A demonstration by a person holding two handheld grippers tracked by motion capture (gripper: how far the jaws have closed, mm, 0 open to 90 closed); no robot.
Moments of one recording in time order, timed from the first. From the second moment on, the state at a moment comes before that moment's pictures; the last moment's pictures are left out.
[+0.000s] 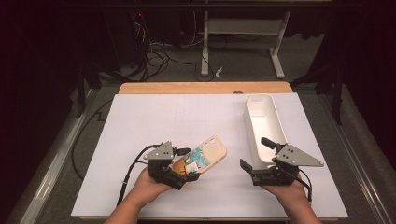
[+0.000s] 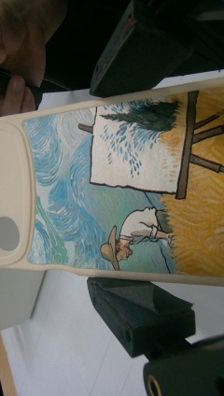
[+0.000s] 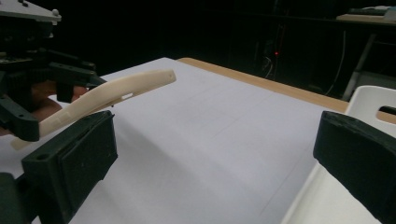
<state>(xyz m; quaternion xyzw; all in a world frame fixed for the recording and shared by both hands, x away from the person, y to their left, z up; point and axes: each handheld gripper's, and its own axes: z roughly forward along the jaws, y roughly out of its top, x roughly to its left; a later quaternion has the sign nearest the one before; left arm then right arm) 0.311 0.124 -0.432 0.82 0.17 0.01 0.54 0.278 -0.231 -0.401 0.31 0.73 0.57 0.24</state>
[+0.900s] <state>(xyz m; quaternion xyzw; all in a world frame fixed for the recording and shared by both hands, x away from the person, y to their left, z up) 0.308 0.123 -0.430 0.82 0.14 -0.01 0.55 0.272 -0.211 -0.401 0.26 0.73 0.62 0.13</state>
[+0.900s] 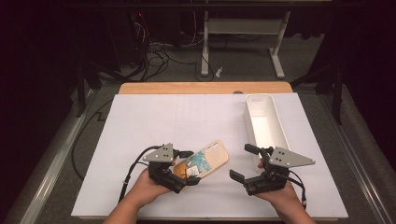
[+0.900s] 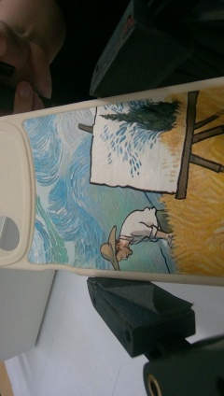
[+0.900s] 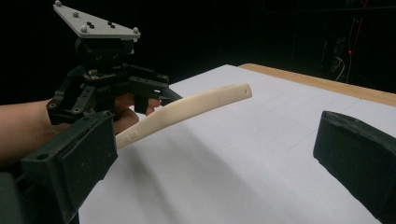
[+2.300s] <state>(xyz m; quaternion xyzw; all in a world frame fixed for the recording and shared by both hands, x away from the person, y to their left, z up) 0.303 0.120 -0.431 0.83 0.10 -0.04 0.55 0.276 -0.196 -0.411 0.25 0.74 0.62 0.06</state>
